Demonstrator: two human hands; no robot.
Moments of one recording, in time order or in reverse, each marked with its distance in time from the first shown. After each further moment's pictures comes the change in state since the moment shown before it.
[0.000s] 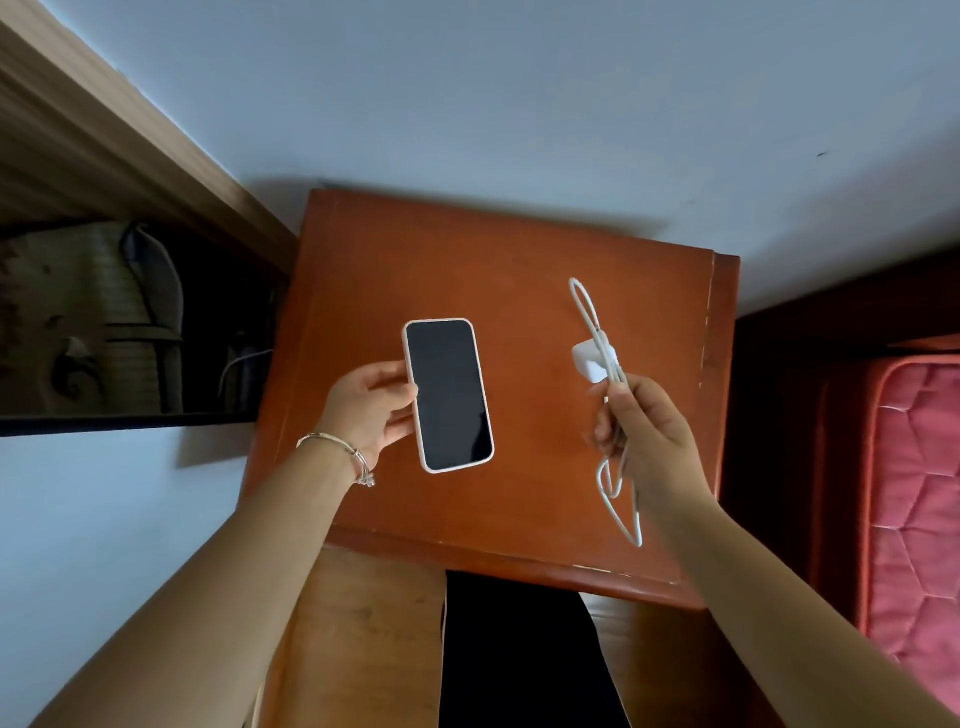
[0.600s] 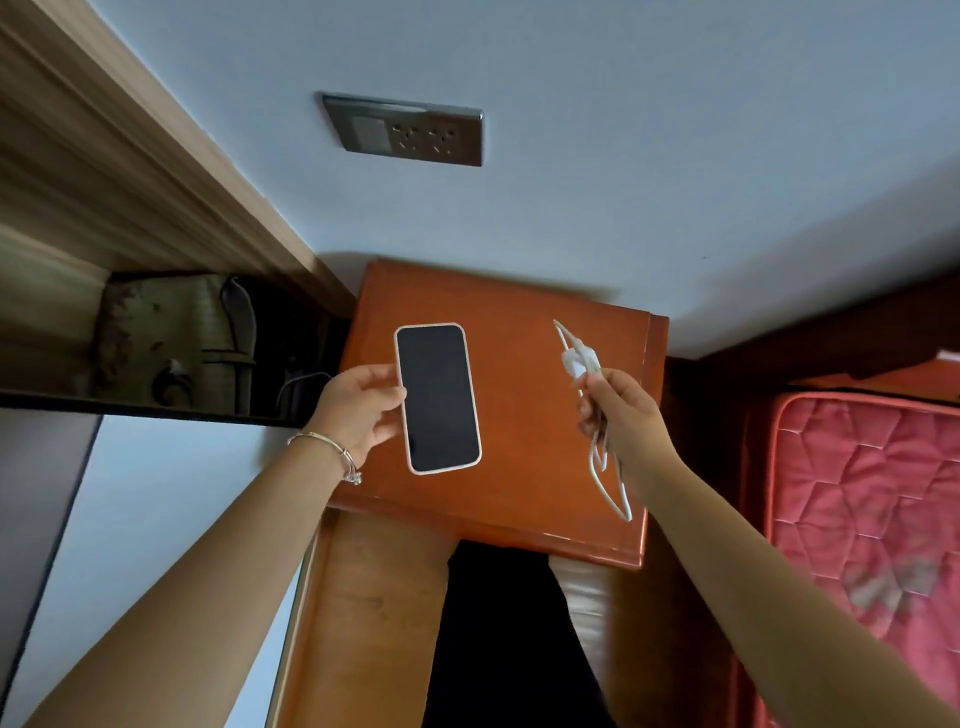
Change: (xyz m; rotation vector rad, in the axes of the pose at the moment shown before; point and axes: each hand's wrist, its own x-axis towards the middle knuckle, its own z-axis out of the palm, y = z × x) left_hand -0.140 0.094 -0.020 -0.025 0.007 0.073; right_hand -0.068 -0.123 0.000 -0.047 -0.027 0.059
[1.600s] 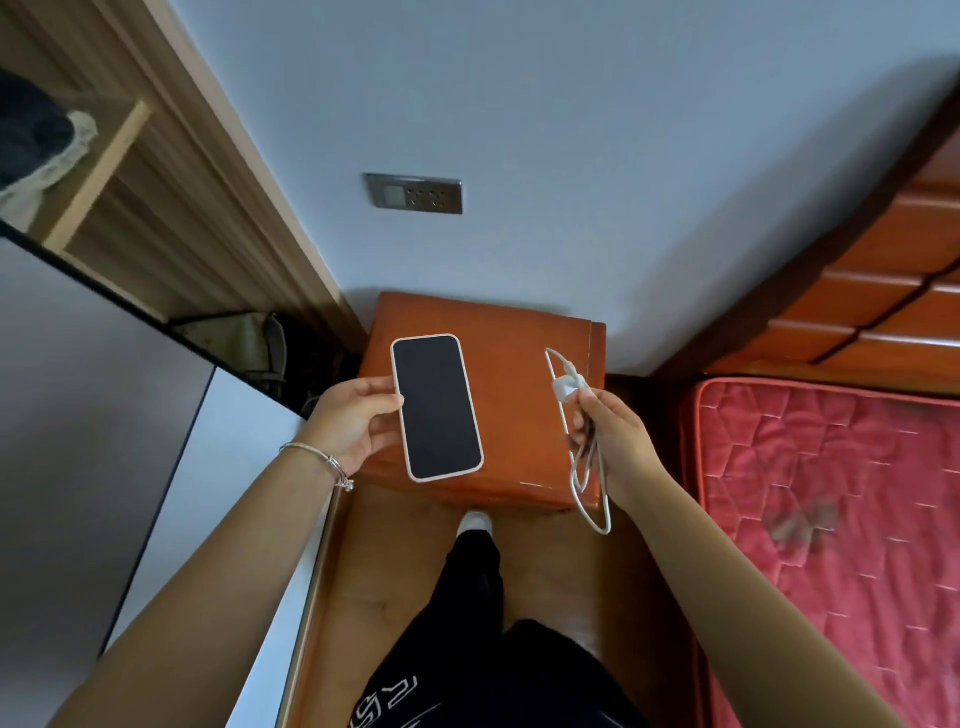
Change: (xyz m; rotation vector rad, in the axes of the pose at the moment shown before) left_hand -0.210 -0.003 -0.034 -0.013 -0.144 0.151; right_hand -0.202 -0.007 -0.033 0.220 -0.032 -0.062
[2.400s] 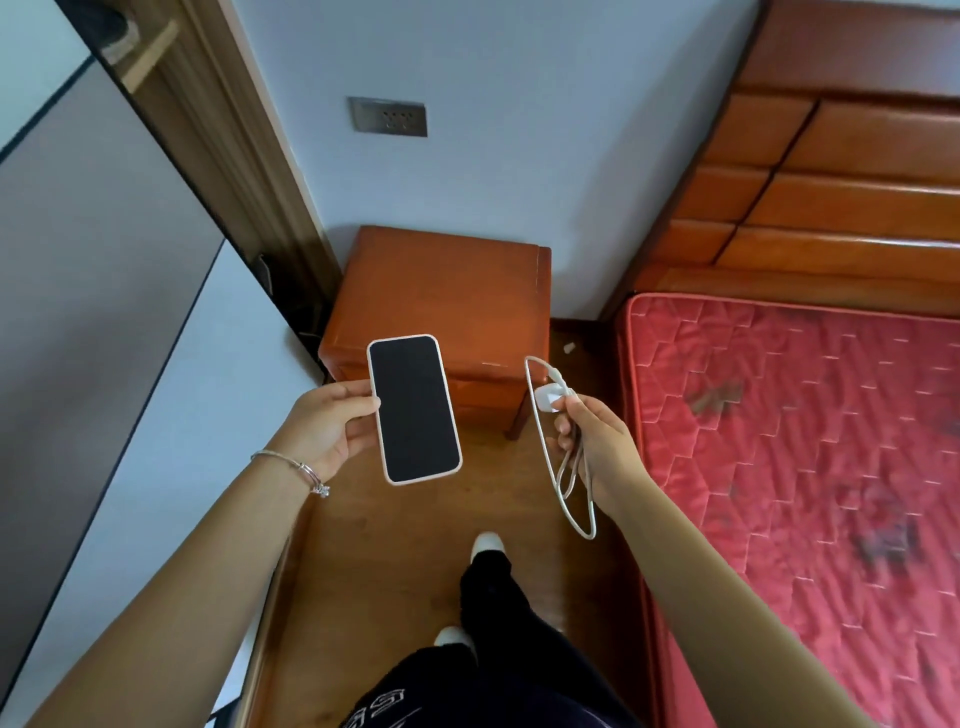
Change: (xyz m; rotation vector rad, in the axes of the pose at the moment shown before) left_hand -0.245 -0.174 -0.029 -0.016 -0.047 0.095; right_hand -0.252 0.154 -0.087 0.053 0.001 -0.116
